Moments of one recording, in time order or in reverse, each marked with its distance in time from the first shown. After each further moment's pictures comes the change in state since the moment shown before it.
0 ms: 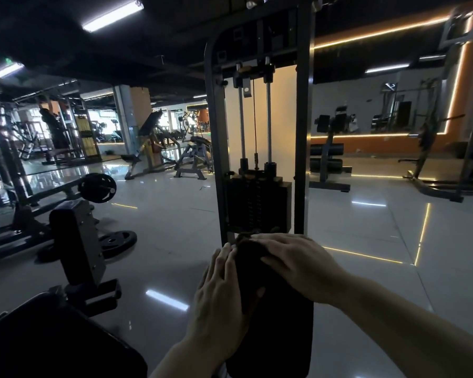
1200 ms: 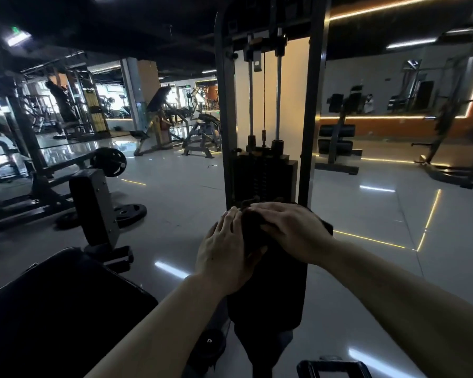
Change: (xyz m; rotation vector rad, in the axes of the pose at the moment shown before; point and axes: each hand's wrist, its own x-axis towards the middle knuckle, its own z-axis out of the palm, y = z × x) left_hand 0.004 0.006 -0.004 0.213 -0.018 0.007; right_hand -0.006 -0.004 0.008 0.014 0.141 -0.118
